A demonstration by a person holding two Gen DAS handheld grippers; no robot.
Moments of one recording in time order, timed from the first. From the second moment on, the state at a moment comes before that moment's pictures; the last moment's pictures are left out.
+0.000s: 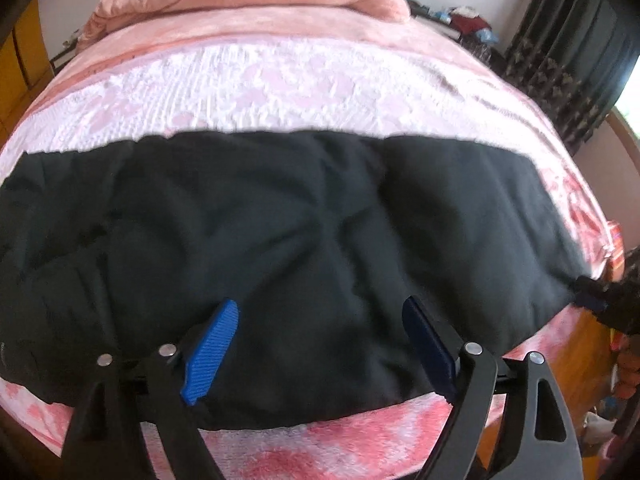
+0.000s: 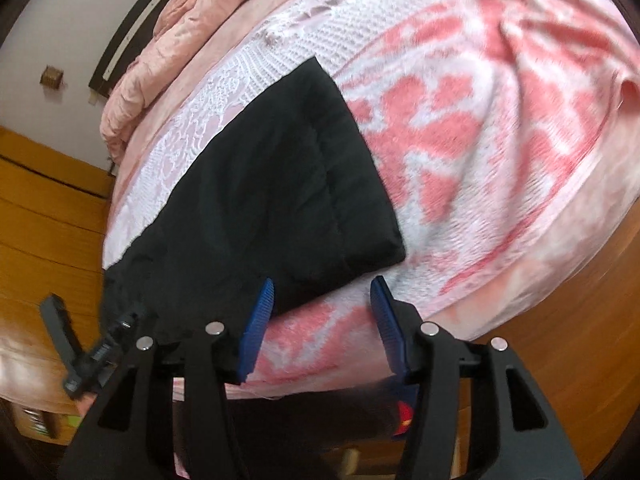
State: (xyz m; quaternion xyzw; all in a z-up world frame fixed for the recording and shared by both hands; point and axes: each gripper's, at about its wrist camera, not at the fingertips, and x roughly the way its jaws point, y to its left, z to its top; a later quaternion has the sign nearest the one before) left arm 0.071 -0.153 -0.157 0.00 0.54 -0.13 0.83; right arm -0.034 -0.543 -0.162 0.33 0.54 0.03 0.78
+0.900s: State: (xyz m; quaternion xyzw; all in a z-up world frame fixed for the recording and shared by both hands) left arm 0.072 -0.123 -0.158 -0.05 0.51 -0.11 0.85; right arm -0.012 -0.556 -0.165 0.27 0.53 -0.03 0.80
